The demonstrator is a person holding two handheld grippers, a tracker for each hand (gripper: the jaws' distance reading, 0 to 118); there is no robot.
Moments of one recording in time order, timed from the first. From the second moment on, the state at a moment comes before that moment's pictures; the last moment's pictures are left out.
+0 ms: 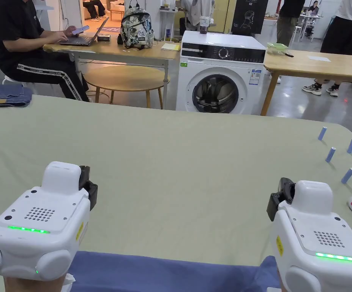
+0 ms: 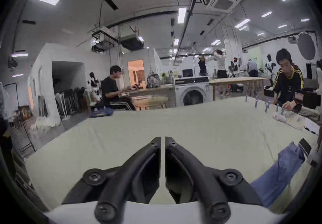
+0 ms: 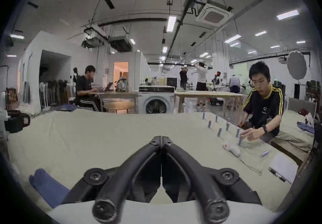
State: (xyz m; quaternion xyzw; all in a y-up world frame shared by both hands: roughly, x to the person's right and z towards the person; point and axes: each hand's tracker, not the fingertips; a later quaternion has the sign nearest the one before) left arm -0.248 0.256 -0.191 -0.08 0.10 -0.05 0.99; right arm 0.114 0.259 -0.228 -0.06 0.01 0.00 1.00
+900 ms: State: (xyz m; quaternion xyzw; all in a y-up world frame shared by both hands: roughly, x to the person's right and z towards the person) left arm -0.449 0.172 -0.188 -0.42 -0.08 0.29 0.85; right arm 0.060 0.242 -0.245 -0.09 0.07 0.04 0.99
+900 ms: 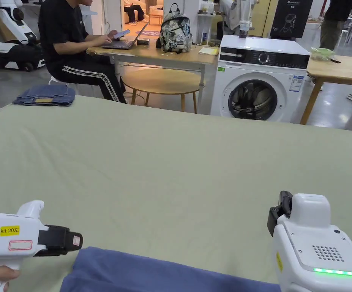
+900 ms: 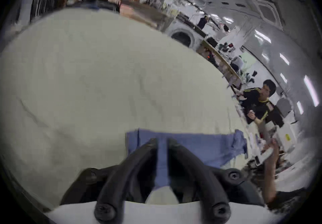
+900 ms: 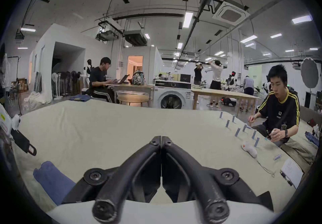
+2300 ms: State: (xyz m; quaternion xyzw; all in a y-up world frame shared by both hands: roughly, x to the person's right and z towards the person) left arm -0.443 0.161 -0.201 -0.43 -0.15 0.38 0.81; right arm 0.063 0.216 -0.259 -0.13 0.07 0.05 0.99
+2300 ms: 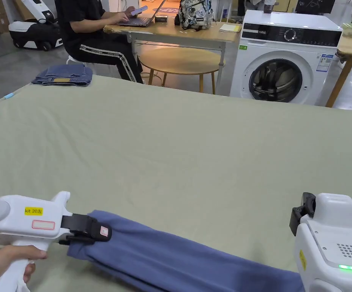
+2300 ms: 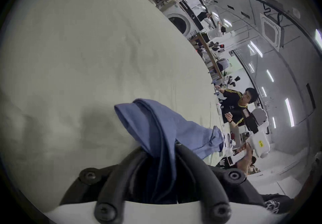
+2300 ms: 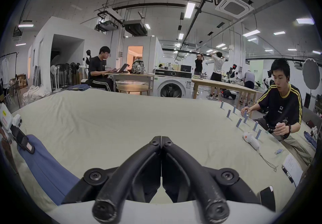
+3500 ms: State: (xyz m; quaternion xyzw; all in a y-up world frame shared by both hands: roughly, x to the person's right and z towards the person) left arm -0.233 0.147 -0.277 -0.56 -0.13 0.28 0.77; right arm 0.096 0.207 -0.259 -0.15 0.05 0.02 0.99
